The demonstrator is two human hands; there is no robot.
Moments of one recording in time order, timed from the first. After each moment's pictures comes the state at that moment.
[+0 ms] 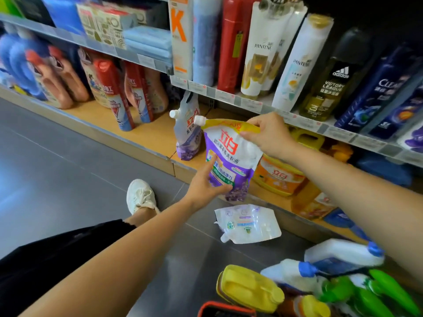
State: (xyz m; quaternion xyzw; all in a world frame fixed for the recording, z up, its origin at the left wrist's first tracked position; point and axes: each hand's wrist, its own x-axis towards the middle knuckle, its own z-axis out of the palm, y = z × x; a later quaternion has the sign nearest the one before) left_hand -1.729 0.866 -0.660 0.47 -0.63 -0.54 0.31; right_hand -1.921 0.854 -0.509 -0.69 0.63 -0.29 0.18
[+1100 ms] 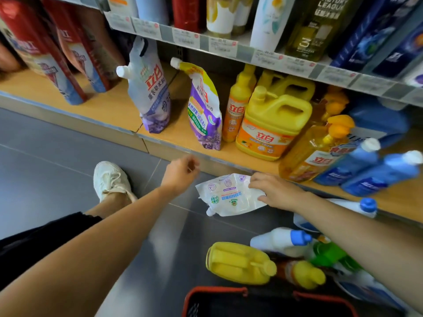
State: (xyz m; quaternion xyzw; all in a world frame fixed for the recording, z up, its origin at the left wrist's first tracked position) left_hand -1.745 0.834 -0.767 0.54 -0.76 -0.33 0.16; right_hand -2.023 0.957 -0.724 -0.77 0.61 0.10 0.19
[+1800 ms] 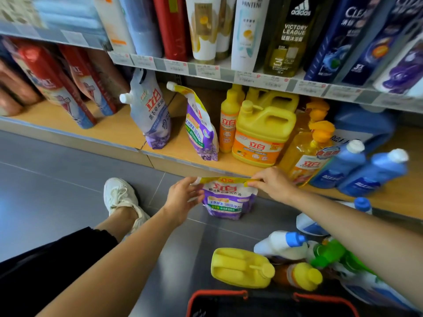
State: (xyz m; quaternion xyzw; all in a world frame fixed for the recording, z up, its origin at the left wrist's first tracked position) left_hand -1.751 0.884 -0.732 0.55 -0.28 -0.73 0.30; right_hand -2.025 0.947 -0.702 -0.66 0.69 -0.15 0.25
